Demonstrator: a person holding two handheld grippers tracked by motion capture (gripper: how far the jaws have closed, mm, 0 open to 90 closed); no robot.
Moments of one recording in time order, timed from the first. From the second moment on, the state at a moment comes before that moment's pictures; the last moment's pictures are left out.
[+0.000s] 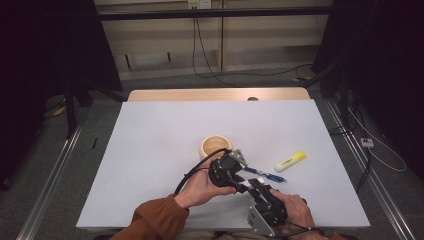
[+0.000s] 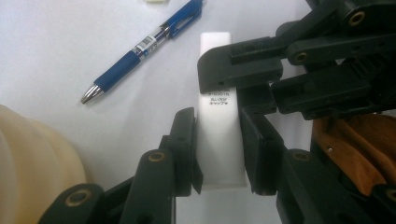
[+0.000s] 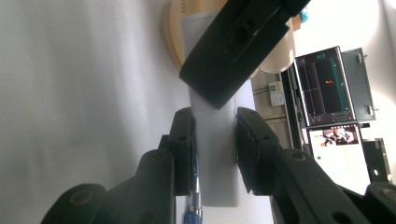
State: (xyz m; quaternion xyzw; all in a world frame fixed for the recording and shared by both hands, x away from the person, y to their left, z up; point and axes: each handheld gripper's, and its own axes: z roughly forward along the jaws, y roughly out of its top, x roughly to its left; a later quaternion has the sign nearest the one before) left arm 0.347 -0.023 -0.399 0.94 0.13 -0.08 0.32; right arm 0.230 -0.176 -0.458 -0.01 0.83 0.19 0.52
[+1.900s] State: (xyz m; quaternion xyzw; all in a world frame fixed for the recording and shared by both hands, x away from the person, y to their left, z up) left arm 0.321 0.118 -0.420 0.87 0.24 0.08 0.41; right arm 0.265 -0.224 -0.431 0.27 0.80 0.42 0.34
